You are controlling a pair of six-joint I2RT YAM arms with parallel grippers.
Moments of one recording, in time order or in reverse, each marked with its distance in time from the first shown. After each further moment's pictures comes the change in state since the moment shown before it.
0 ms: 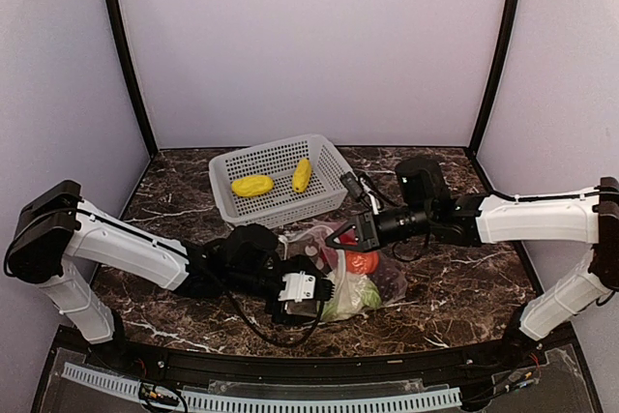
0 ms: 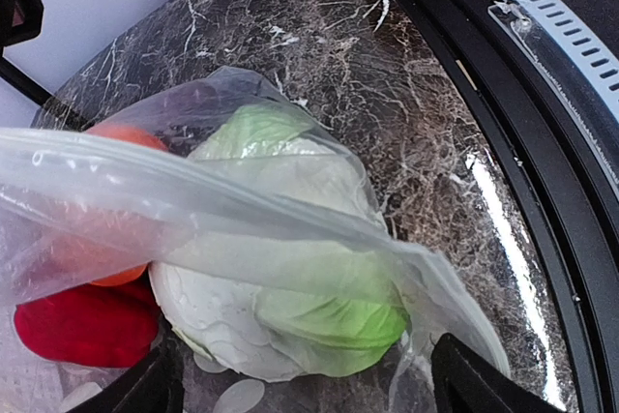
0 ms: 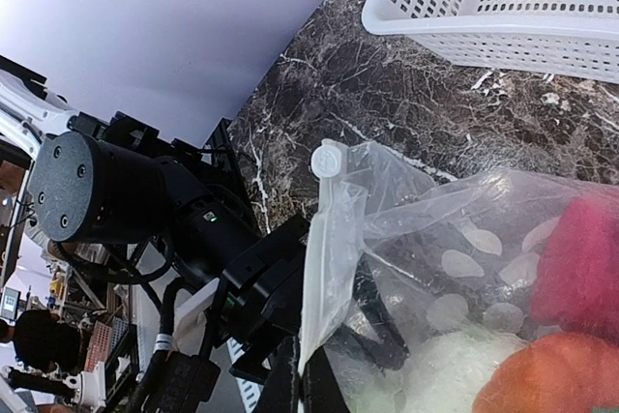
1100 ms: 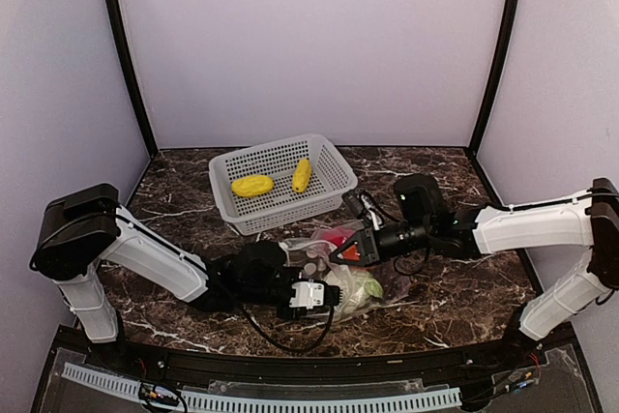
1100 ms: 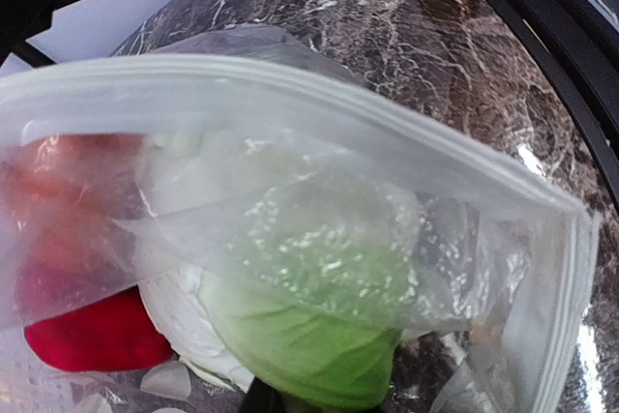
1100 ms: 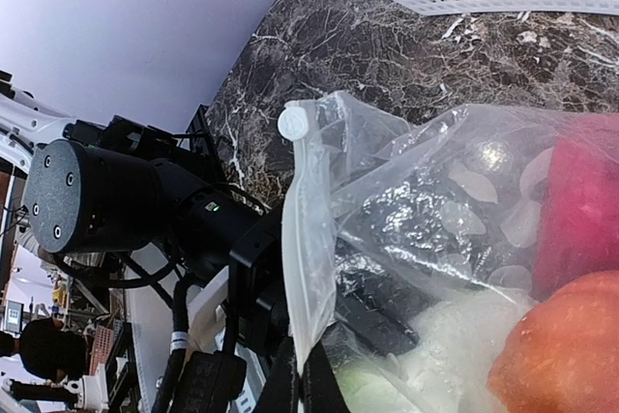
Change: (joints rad) left arm -0.023 0.167 -0.027 0.255 -0.140 0.014; right arm 0.018 0.015 -0.090 0.047 0.029 0.043
